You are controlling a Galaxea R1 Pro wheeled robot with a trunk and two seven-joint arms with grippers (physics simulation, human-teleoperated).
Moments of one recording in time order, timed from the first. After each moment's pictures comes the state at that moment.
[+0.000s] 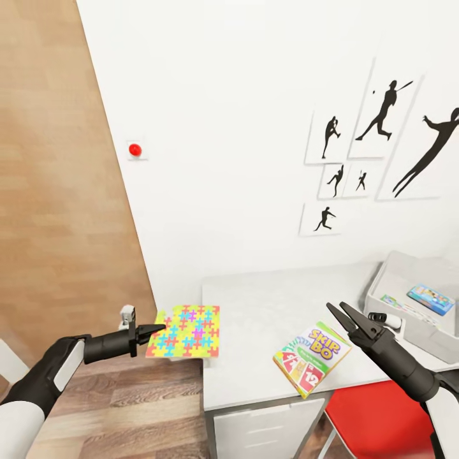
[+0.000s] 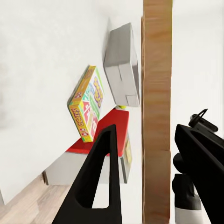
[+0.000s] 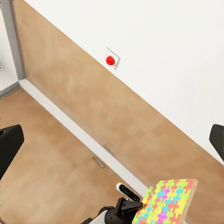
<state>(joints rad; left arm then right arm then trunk) -0.62 0.30 0.03 -0.74 0.48 1.03 -1.20 -0.17 -0.09 -0.41 -1.61 -0.90 0.80 0.99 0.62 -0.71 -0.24</state>
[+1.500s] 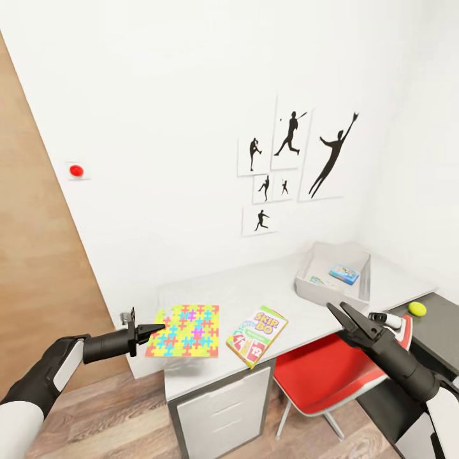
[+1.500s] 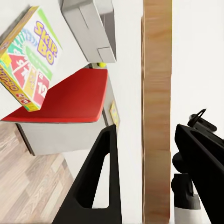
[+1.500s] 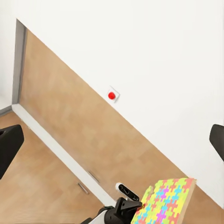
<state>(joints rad) -0.62 0.31 0.03 -0.74 0.48 1.03 -1.21 -0.17 -0.09 -0.41 -1.61 -0.90 0.80 0.99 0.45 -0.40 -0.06</state>
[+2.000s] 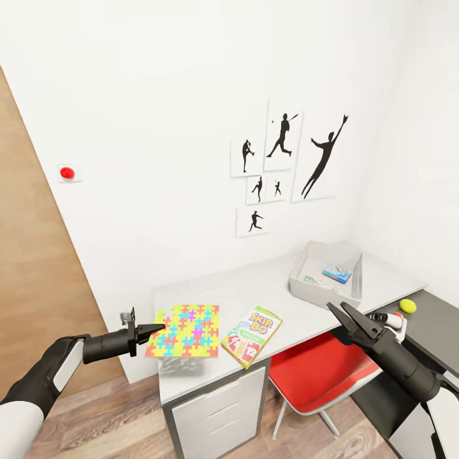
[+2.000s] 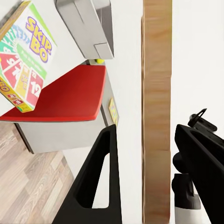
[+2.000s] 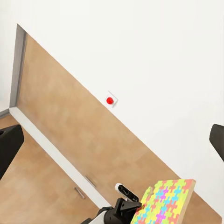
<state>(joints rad) -0.62 0.31 0.03 -0.74 0.48 1.03 -1.21 -0.17 -0.09 -0.42 -1.61 -0.90 0.80 1.00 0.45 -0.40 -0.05</state>
